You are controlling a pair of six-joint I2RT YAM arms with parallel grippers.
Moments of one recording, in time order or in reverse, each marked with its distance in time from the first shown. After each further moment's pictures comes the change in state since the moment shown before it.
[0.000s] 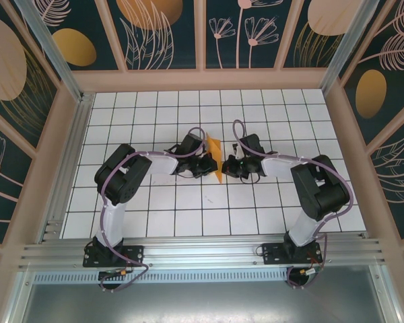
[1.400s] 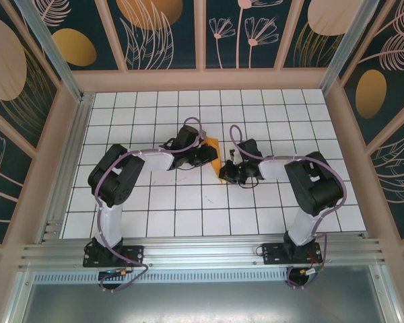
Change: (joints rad) left arm 0.032 -0.058 0.024 0.034 -0.051 0.080; right arm 0.004 0.064 -0.032 0.072 -0.064 0.029
